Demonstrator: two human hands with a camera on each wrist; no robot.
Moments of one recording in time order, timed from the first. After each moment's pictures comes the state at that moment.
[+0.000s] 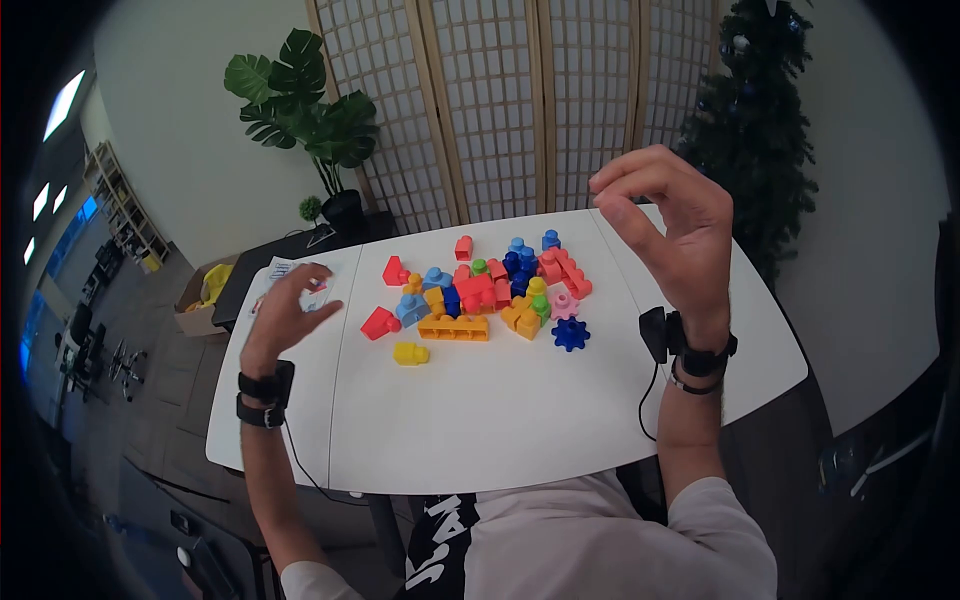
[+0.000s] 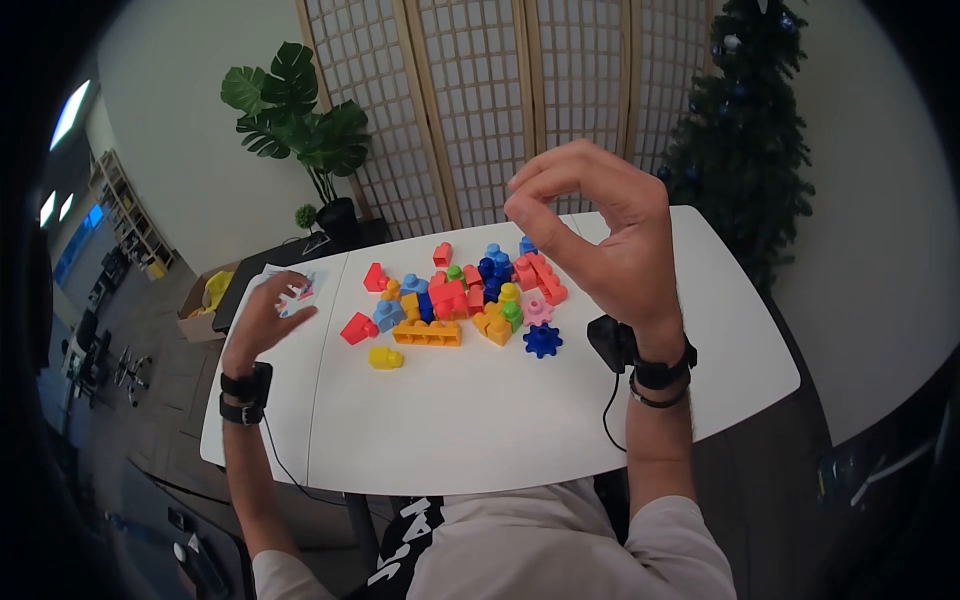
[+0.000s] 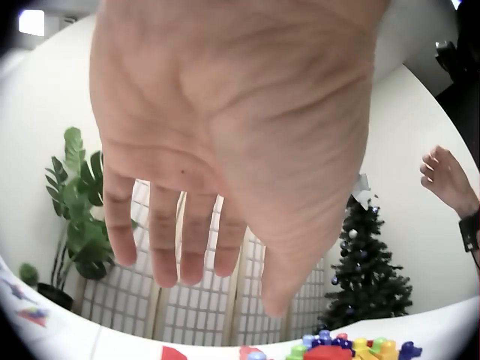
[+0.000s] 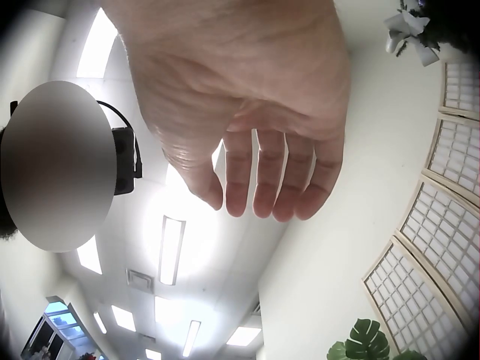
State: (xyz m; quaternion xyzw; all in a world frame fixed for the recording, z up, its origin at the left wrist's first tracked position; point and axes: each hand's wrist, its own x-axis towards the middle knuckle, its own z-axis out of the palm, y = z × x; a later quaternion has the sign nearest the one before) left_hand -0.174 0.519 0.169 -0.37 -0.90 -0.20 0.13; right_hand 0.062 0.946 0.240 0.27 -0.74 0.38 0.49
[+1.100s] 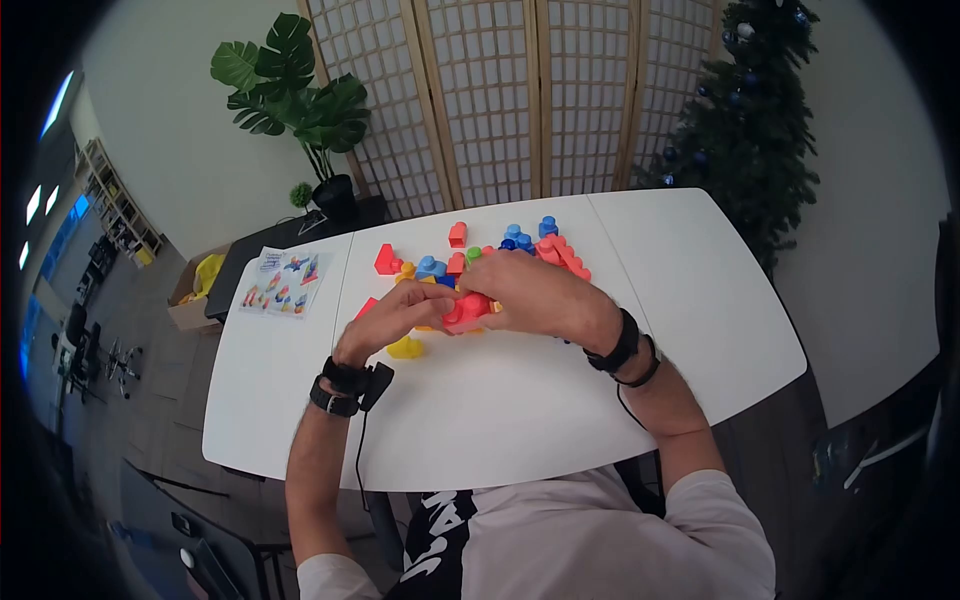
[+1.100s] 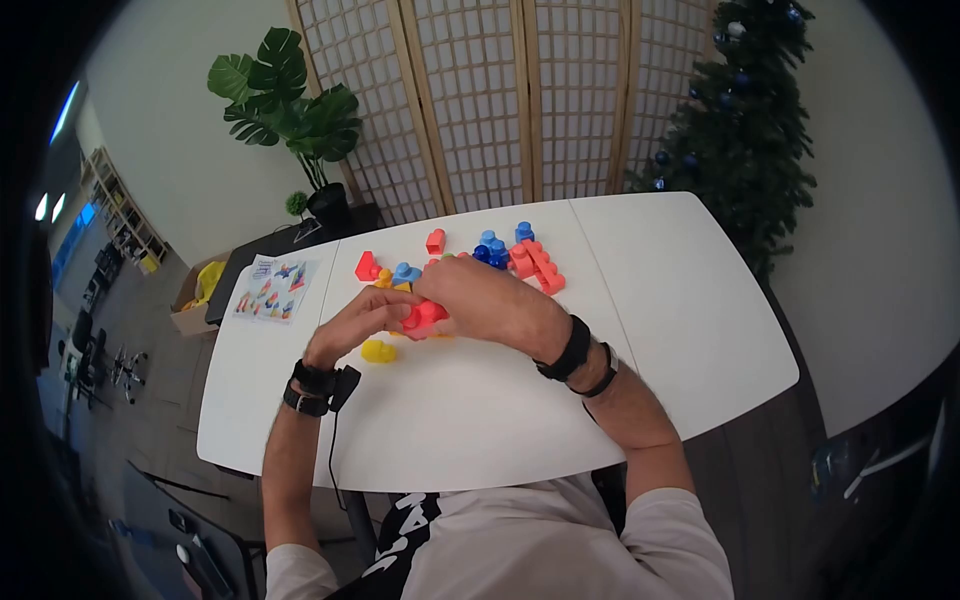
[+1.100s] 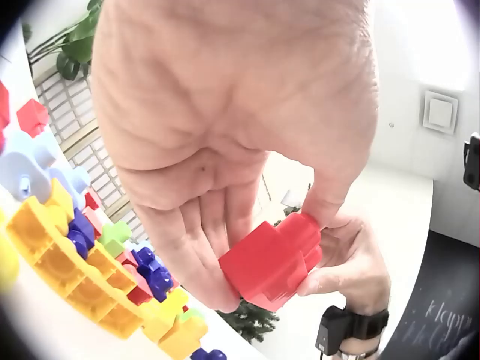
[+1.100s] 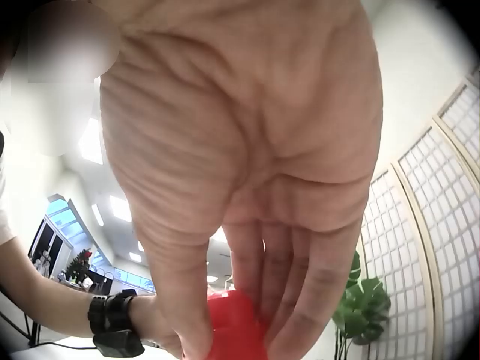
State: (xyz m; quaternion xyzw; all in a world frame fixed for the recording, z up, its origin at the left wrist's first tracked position) left_hand -0.146 0.649 0.110 -0.37 -0.73 -0.49 -0.31; right_hand -0.027 0.886 0.152 0.24 -0.94 0.21 0.08
